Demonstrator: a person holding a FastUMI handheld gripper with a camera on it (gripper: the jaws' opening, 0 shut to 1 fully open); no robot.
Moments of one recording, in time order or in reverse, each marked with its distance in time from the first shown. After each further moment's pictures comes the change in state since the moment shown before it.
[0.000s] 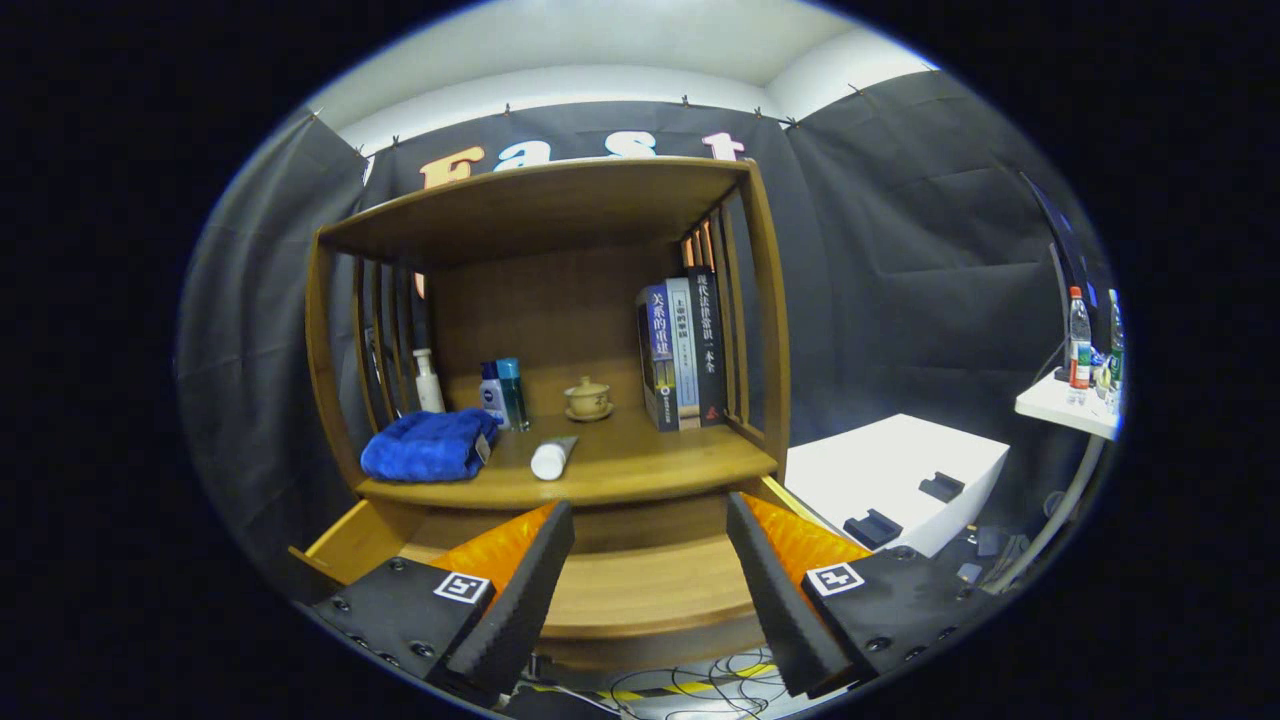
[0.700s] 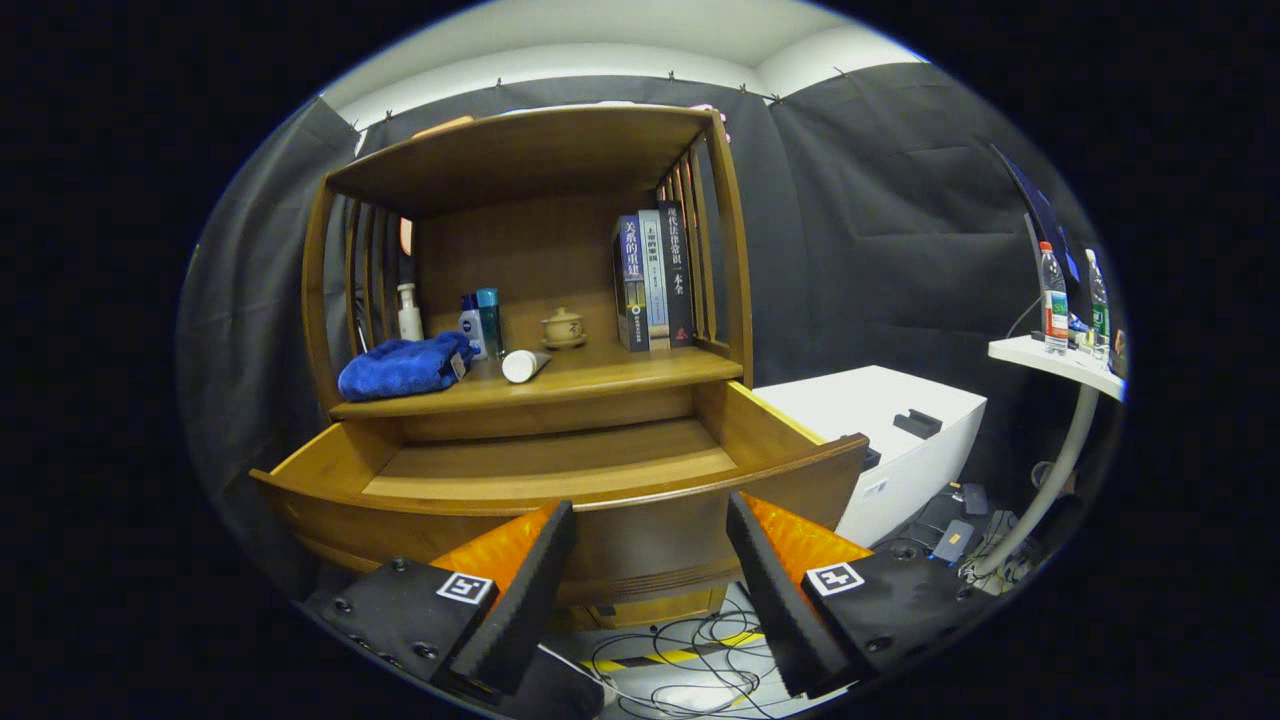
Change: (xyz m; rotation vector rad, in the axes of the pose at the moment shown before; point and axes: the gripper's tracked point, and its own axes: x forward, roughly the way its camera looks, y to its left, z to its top) arm -0.018 -0.021 -0.104 -0.018 0.110 -0.052
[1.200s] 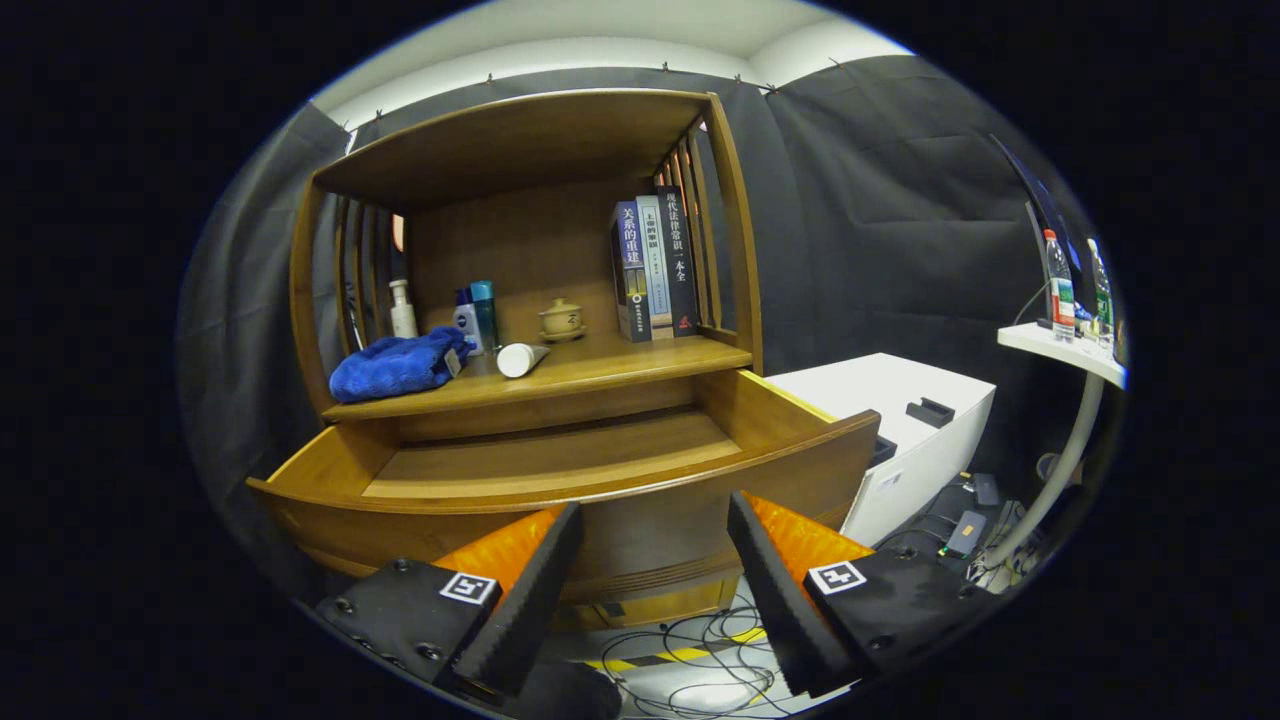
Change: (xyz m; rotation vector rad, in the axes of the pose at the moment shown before) arm 0.019 0.003 0.004 0.015 -0.004 0.015
